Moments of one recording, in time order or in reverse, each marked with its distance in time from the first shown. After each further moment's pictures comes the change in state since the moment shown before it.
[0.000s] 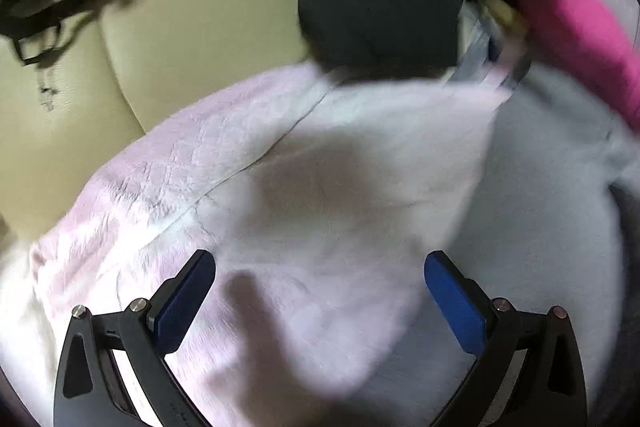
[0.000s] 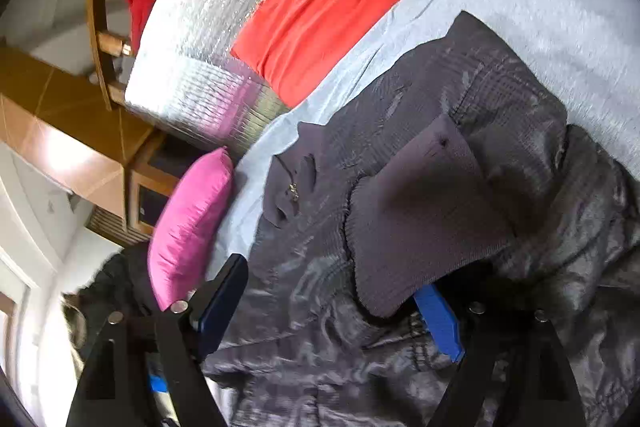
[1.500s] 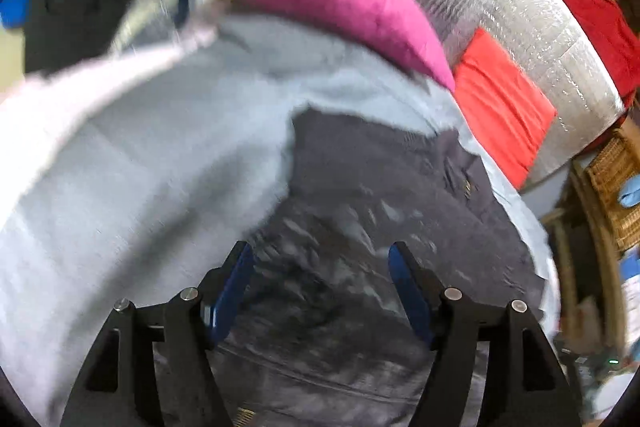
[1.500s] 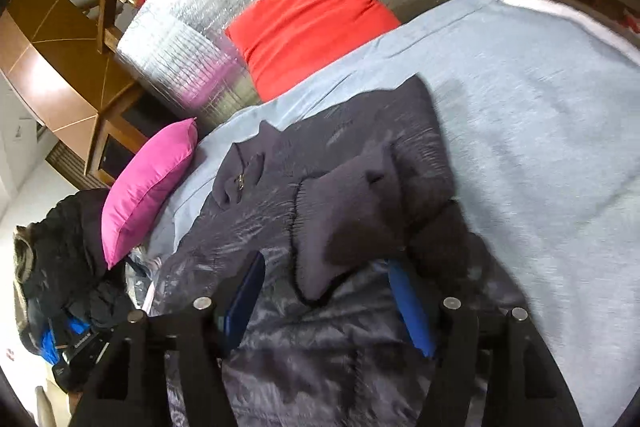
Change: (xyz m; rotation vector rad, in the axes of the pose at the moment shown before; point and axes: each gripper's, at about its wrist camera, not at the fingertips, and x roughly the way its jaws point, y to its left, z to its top) left arm -0.088 -0.259 -0.048 0.122 0.091 -0.432; right arm -0.072 -0.023 0.024 -0.270 0.012 -0.187
